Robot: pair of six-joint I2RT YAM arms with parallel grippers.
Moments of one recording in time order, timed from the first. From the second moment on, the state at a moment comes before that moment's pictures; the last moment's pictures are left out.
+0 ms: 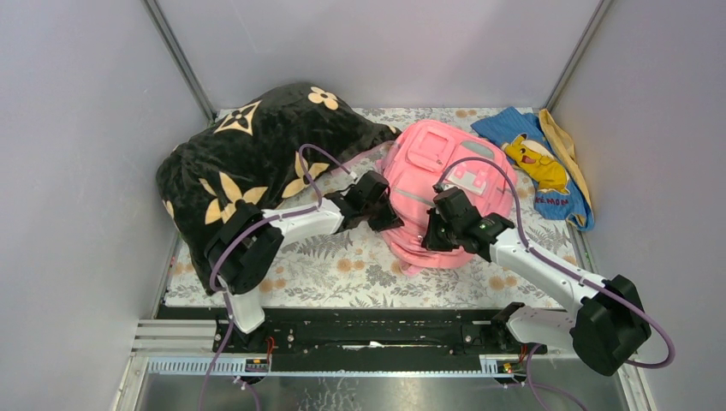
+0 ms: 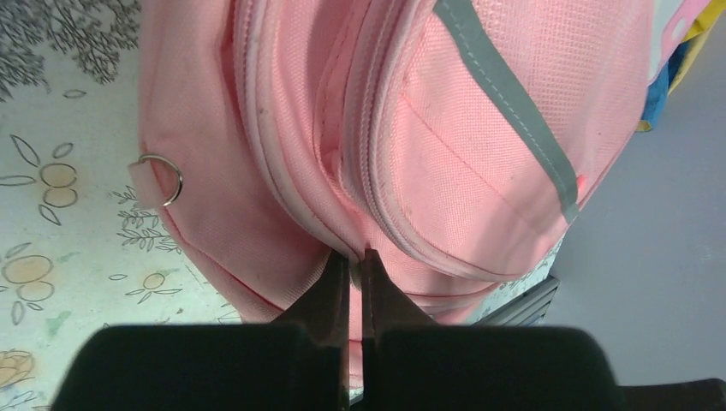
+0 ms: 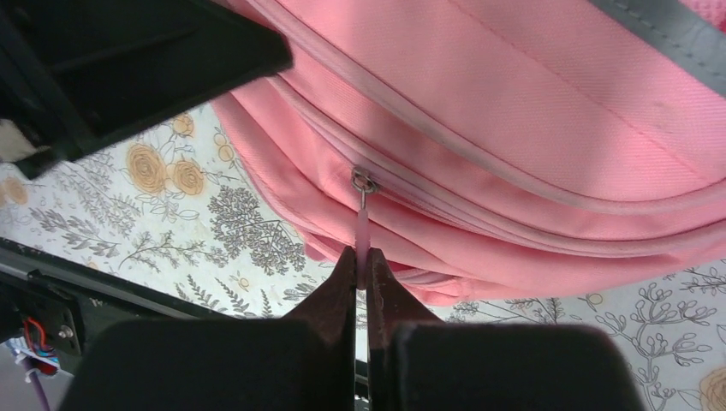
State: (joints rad) left arm -0.76 1.81 1.12 -0.11 0.09 -1.15; right arm 0.63 1.18 0.77 -0.53 -0.01 0.60
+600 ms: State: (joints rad) left arm -0.43 1.67 1.12 -0.25 0.27 -0.87; right arm 0.64 1.13 0.75 -0.59 0.15 0.61
